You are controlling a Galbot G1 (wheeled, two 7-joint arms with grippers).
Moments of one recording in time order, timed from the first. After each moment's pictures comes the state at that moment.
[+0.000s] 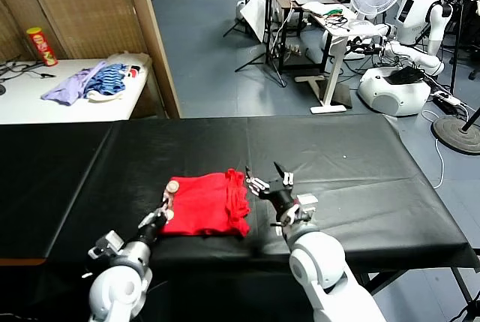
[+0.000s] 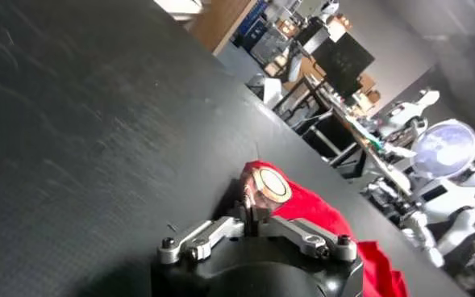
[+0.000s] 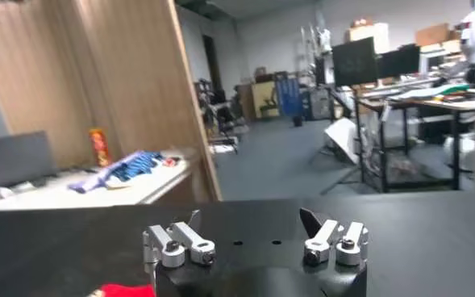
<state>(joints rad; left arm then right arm) 1.38 -1.44 -0.61 -1.93 -0.73 0.36 -0.16 -1.14 1.36 0.18 2.03 0.33 -0.50 0.24</state>
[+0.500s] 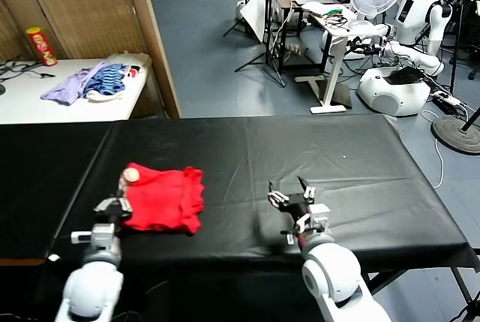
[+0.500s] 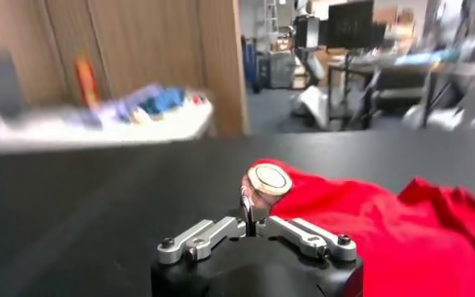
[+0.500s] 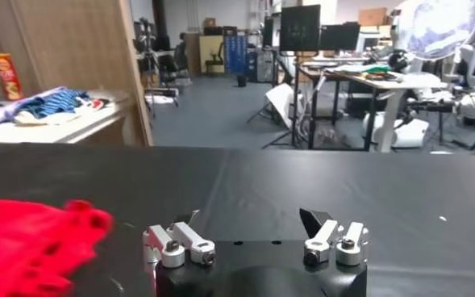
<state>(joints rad) 1.38 -1.27 -0.66 -1.97 0.09 0.35 -0.15 -1.22 1.36 0.25 2.06 0.26 -0.56 0.25</state>
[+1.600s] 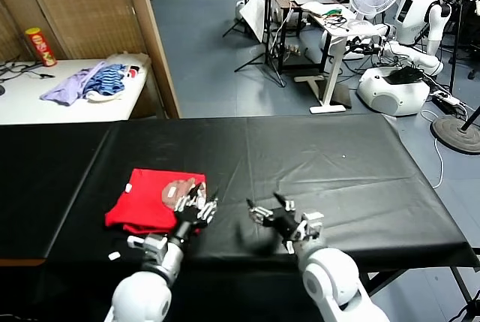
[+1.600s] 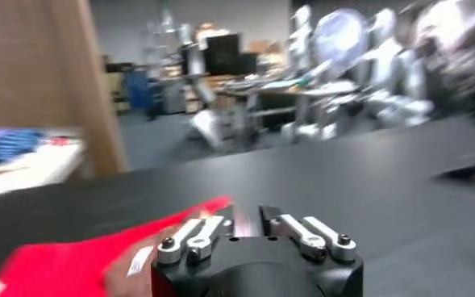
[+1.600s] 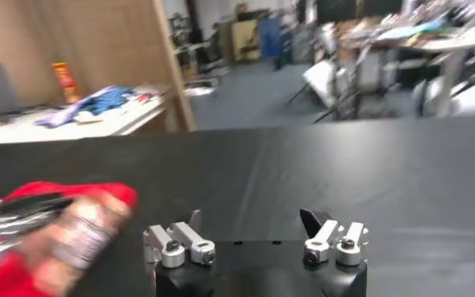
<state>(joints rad) 1.41 -1.34 -0.36 -2.08 -0.21 0.20 0.06 -1.20 1.33 0.21 2.02 0.52 -0.61 0.09</state>
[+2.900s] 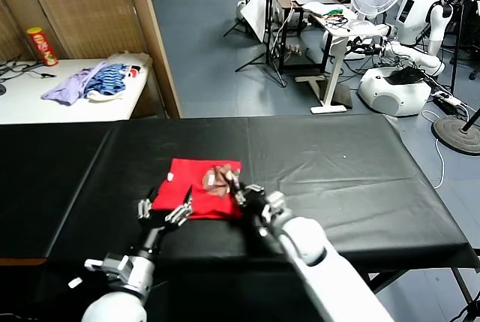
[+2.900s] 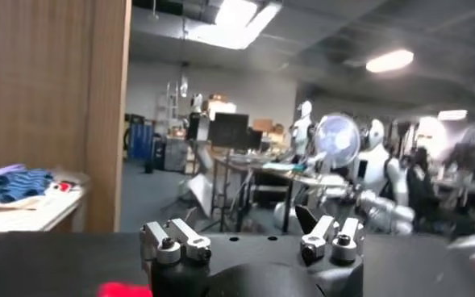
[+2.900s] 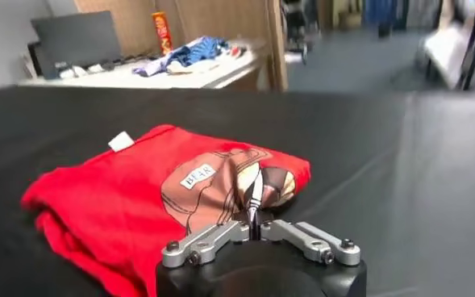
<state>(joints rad) 1.56 -1.35 -0.50 -2.17 -0.23 0.08 0.01 -0.94 1.26 0.04 1.71 0.17 -0.37 -0.18</state>
